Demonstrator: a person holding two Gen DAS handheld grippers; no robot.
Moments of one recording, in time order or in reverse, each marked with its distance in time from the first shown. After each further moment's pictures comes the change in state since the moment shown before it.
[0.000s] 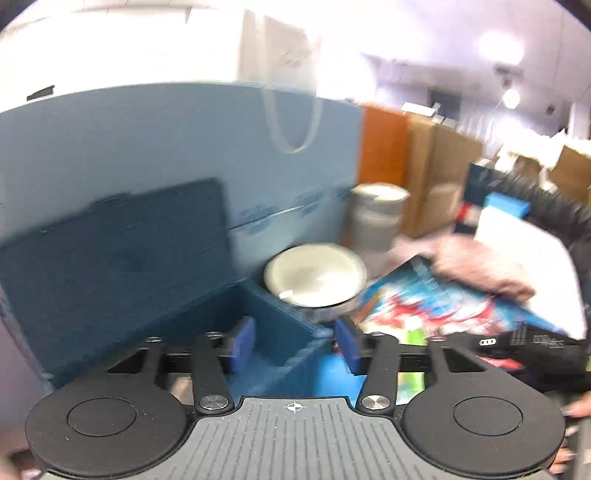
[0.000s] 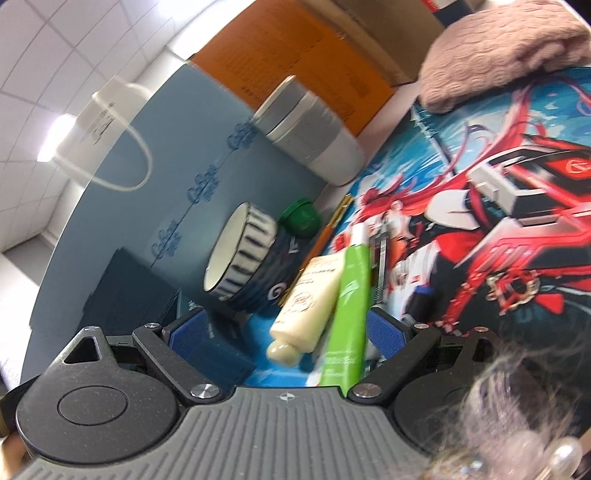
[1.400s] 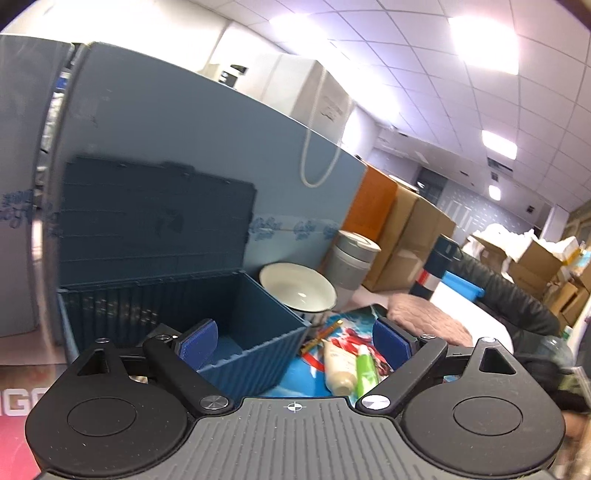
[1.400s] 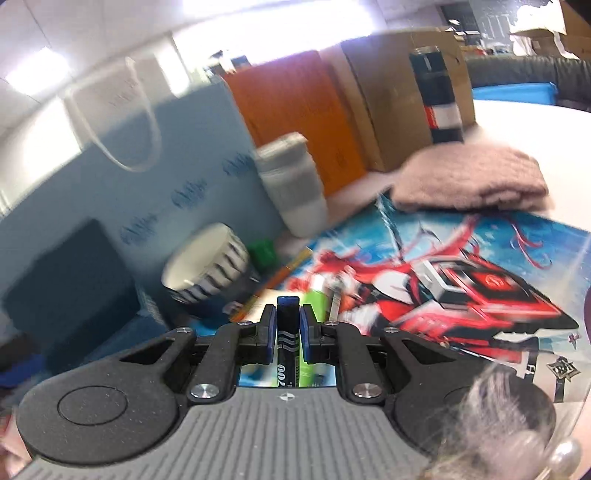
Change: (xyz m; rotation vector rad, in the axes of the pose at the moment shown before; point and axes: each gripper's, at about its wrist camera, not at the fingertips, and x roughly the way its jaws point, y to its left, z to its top) left arm -0.053 0.051 -0.039 -0.261 -0.144 -0.129; right arm -0.043 0.078 -0.019 -0.343 -0.149 -0.297
